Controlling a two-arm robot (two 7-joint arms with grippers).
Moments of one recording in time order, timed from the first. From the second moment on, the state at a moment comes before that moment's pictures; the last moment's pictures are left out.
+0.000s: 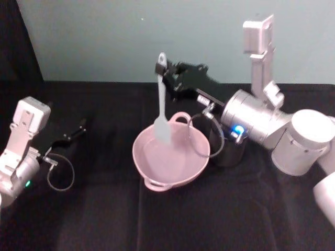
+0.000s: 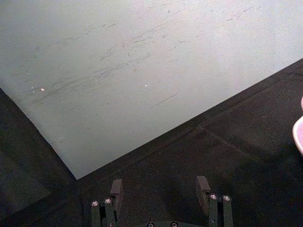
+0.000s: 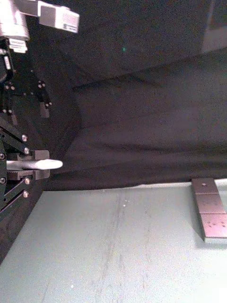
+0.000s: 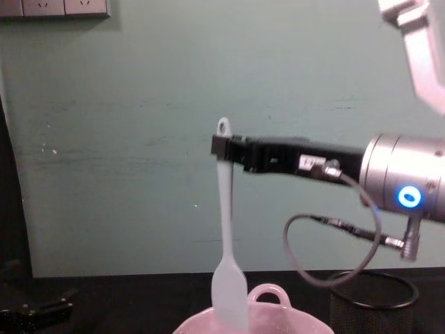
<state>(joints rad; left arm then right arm) -0.20 0.60 0.45 -1.41 -0.25 -0.12 0.03 0.46 0.34 -0.52 -1.50 0.54 0.09 0.42</state>
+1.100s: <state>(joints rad) -0.20 0.60 0.45 -1.41 -0.25 -0.12 0.03 0.46 0.26 -0.55 -1.35 0.44 0.01 0.48</state>
